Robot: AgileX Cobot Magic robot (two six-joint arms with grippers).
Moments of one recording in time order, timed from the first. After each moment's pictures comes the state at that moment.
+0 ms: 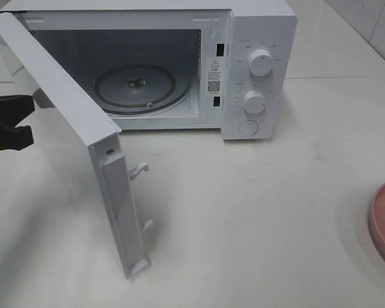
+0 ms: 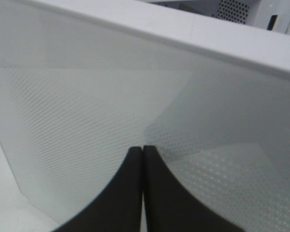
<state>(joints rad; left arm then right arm) -0.21 1.42 -0.36 0.36 -0.74 -0.29 0.16 0.00 -0.51 -0.07 1.04 0.15</state>
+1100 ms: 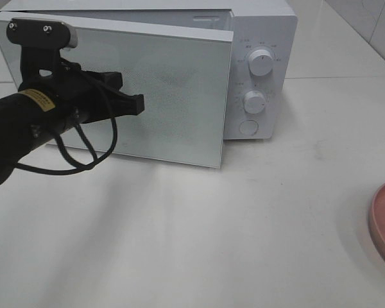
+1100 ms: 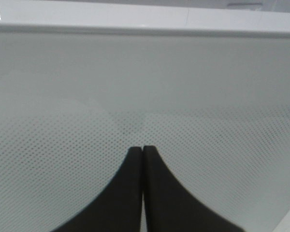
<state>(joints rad) -0.63 1.73 -0.69 -0.30 -0.75 0.09 0.16 0.00 -0.51 -0.07 1.04 0.15</state>
